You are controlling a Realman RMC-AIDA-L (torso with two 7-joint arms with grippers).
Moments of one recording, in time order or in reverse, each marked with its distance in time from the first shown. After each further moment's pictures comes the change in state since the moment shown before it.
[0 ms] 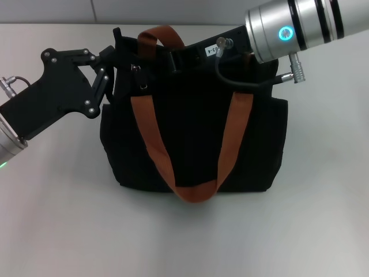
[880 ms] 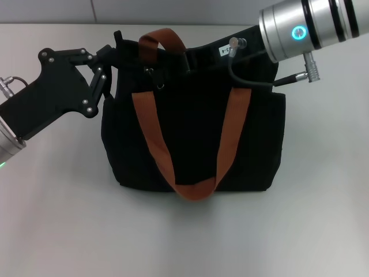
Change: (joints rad) left arm 0.004 0.000 0.000 0.000 -0.009 0.000 0.002; right arm -0.056 -0.002 -0.009 -0.116 -0.067 -0.006 0.084
